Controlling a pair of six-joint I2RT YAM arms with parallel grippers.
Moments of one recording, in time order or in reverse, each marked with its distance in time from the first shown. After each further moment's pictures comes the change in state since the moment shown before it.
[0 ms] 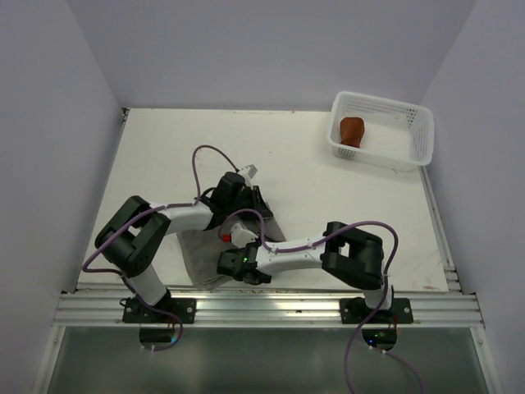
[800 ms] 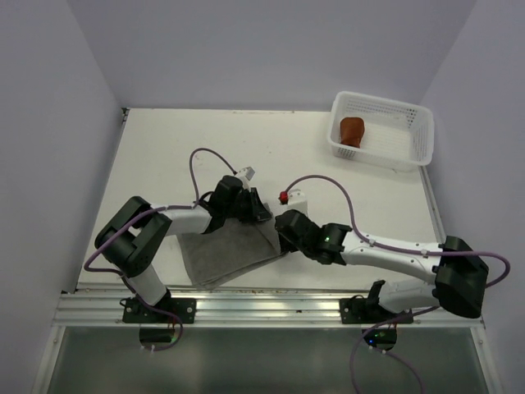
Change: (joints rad) left arm 0.009 0.000 -0.058 0.087 -0.011 -0.010; right arm -0.238 -0.671 -0.429 0.412 -0.425 0.163
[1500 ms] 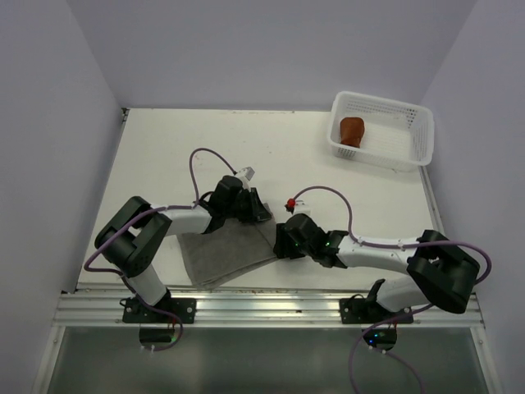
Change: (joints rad) left arm 0.000 0.000 0.000 0.000 -0.002 0.000; right arm -0.146 0.058 -0.255 0.383 -0.309 0.099
